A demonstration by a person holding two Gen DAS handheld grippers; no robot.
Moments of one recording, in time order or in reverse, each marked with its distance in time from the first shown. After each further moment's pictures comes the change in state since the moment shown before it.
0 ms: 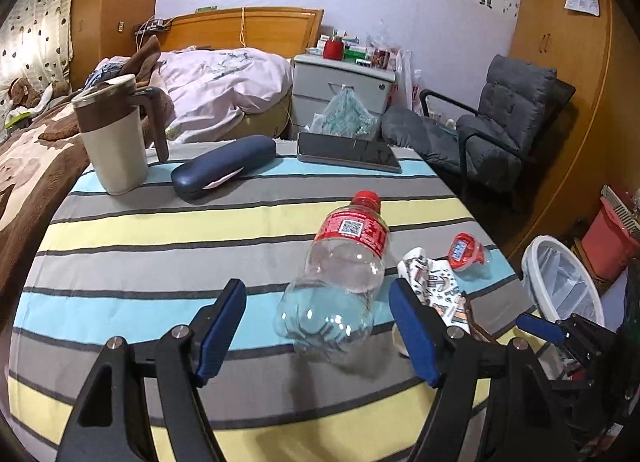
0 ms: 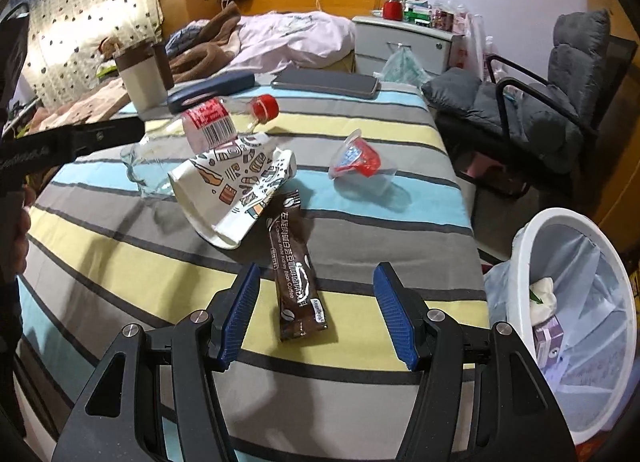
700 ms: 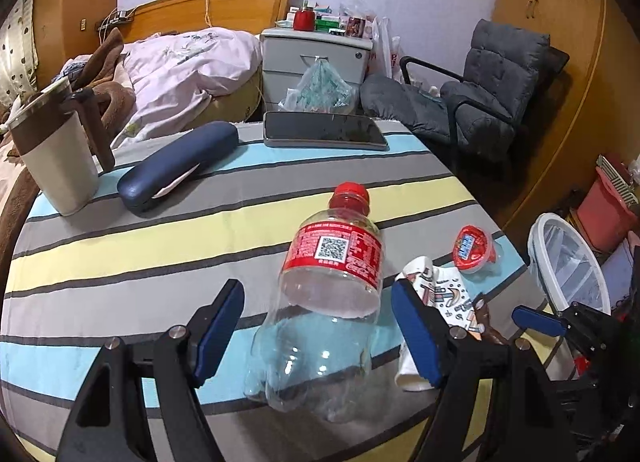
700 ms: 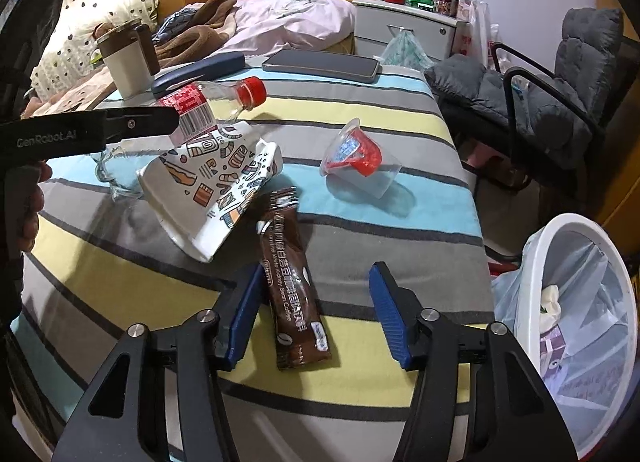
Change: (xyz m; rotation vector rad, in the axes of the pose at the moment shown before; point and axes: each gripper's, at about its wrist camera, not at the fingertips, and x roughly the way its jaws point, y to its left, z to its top) left arm 0.047 -0.012 0.018 0.084 0.105 -0.058; right arm 0.019 -0.006 0.012 -0.010 0.063 -0.012
